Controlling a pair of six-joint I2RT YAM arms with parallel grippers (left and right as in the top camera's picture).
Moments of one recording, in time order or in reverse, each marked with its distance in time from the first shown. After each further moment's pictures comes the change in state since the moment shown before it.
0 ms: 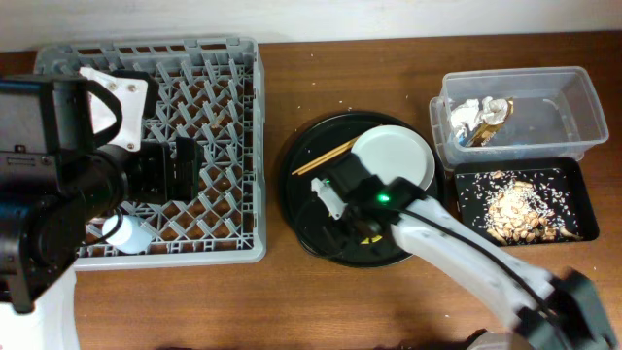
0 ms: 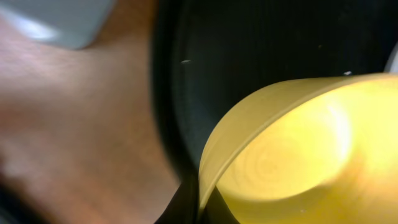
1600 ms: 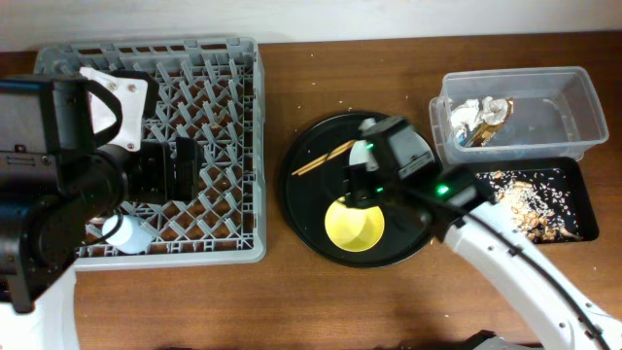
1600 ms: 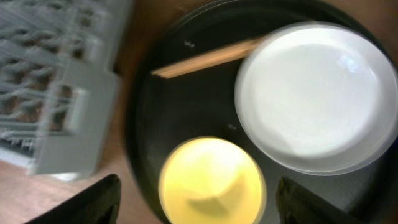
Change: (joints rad) left arm 0.000 0.000 0.000 0.002 0.001 0.000; right arm -0.151 -0.197 0.137 -0.032 0.133 0.305
